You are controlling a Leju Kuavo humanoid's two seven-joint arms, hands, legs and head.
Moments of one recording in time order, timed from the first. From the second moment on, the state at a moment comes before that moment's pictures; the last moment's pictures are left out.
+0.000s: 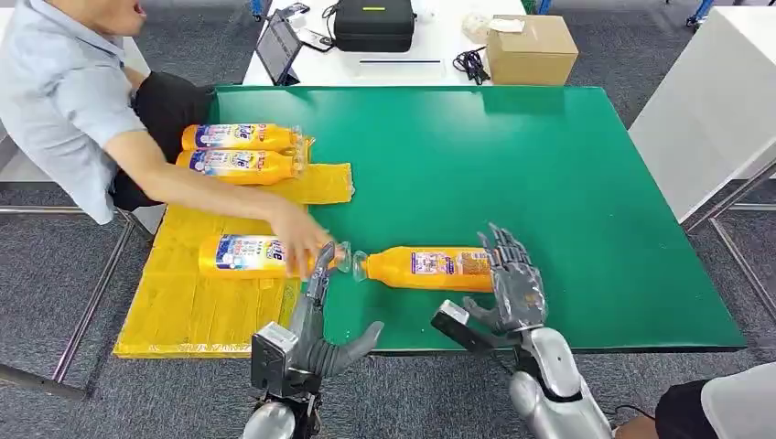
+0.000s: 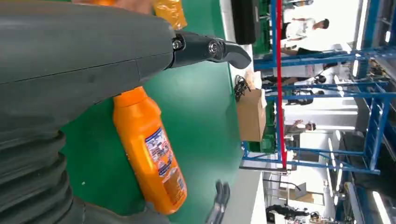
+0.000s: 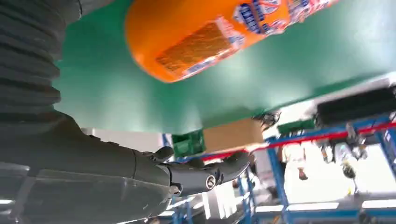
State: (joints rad) left arm -0.07 -0.22 -0.56 -1.29 0.02 0.42 -0.48; right arm -0.17 -0.11 0.36 -1.22 1.02 -0.41 -0.20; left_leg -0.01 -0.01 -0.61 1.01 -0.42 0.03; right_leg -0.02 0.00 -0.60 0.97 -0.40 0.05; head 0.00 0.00
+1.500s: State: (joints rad) left arm -0.07 -0.22 -0.57 -1.24 0.02 0.37 -0.35; right arm -0.36 -0.16 0.61 -0.98 1.04 -0.26 -0.08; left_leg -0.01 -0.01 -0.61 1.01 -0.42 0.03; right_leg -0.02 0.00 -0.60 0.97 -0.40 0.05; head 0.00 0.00
